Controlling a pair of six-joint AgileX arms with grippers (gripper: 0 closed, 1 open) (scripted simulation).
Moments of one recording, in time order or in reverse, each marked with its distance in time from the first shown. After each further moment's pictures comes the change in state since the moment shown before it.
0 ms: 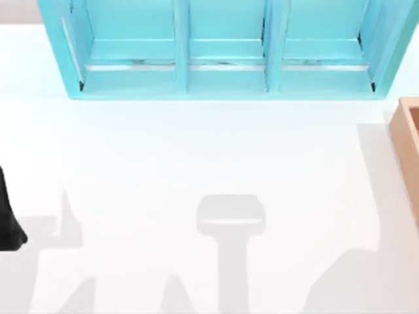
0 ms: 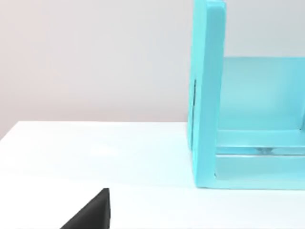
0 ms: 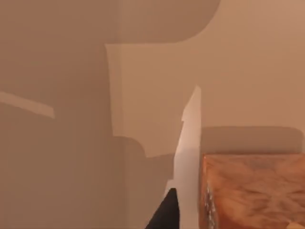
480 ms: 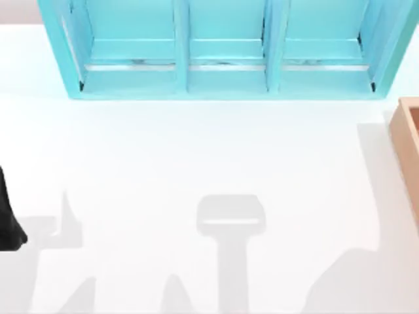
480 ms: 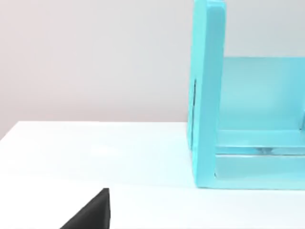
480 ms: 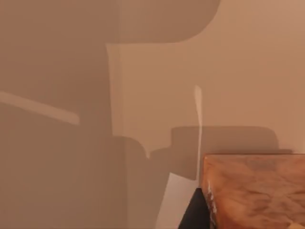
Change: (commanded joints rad) left arm 0.000 0.000 0.000 0.000 0.000 0.000; right arm 0.000 0.000 0.000 0.000 0.000 0.000
